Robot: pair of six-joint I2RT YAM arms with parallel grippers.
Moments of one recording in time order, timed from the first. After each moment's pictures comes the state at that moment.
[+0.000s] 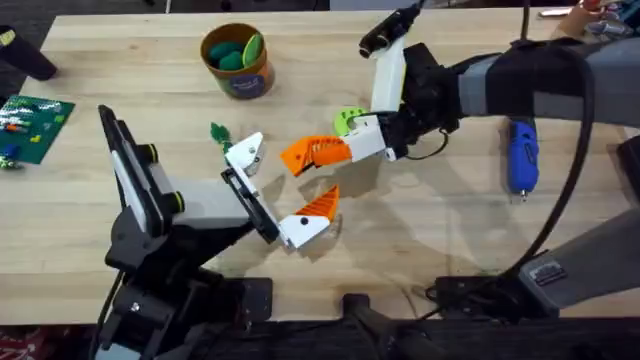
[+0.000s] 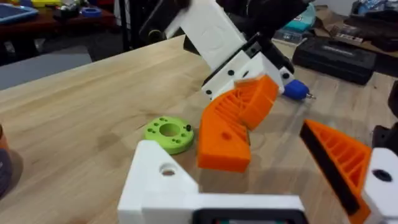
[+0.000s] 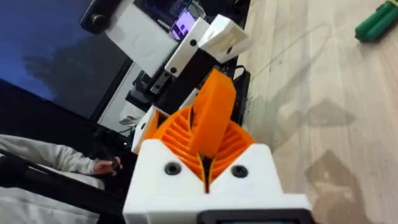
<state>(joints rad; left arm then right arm) -0.29 0.00 0.01 -0.06 0.65 -0.06 0.41 1.80 0.98 -0.53 -1.56 -0.44</state>
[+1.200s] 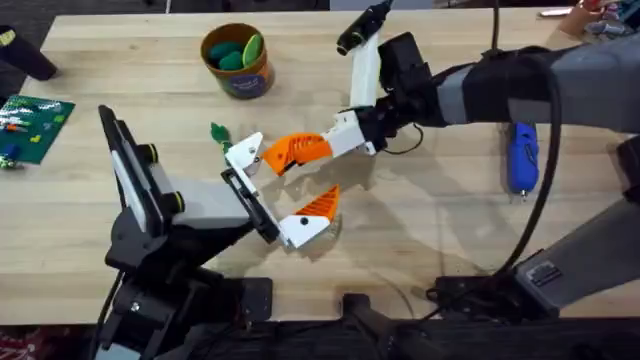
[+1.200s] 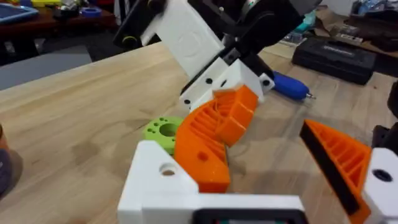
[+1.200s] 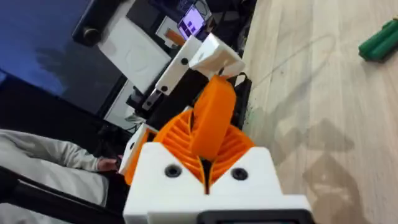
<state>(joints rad) -0.29 0.00 0.01 -0.06 0.65 -0.06 0.48 1.85 0.98 -0.11 -1.56 -0.07</state>
